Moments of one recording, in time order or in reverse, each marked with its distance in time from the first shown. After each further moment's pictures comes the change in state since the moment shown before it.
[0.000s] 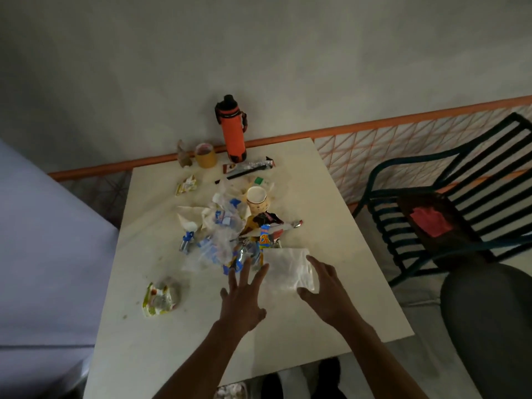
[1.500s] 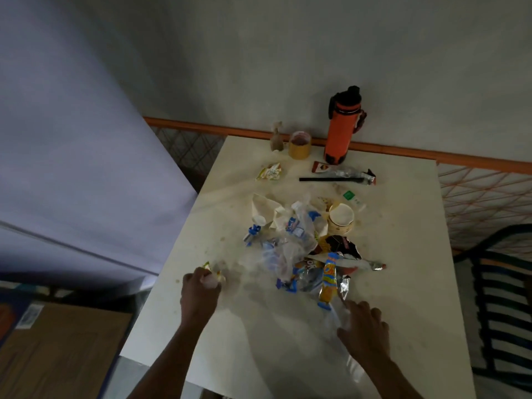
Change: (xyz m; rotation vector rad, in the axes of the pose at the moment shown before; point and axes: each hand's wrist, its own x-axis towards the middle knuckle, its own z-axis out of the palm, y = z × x) left_hand -0.019 -0.154 -0.026 -0.740 0.539 -0.907; right_hand 0.120 0.010 0.057 -0.697 -0.276 -0.038
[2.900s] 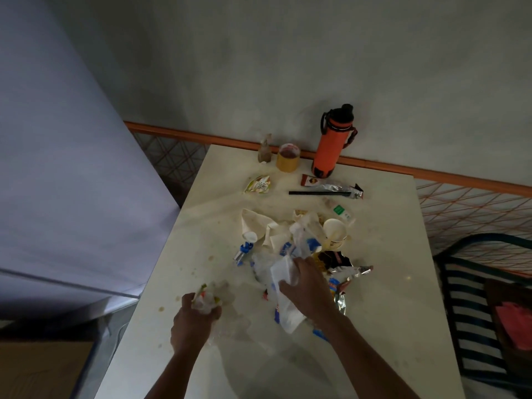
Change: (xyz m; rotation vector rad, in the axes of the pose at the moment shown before) left_hand 0.037 -0.025 0.020 -0.016 -0.183 -0.179; right_hand 0.048 -0.149 -0.075 0.432 0.123 -0.229
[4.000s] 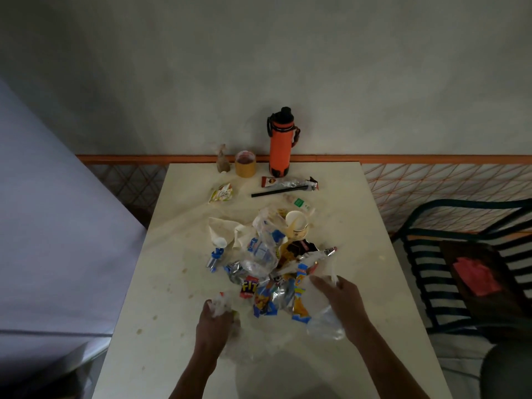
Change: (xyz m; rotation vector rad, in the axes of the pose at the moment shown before) left_hand -0.072 0.044 0.028 -0.439 -0.319 0.062; right_hand -0.079 0.093 -0.045 0.656 0.250 0.506
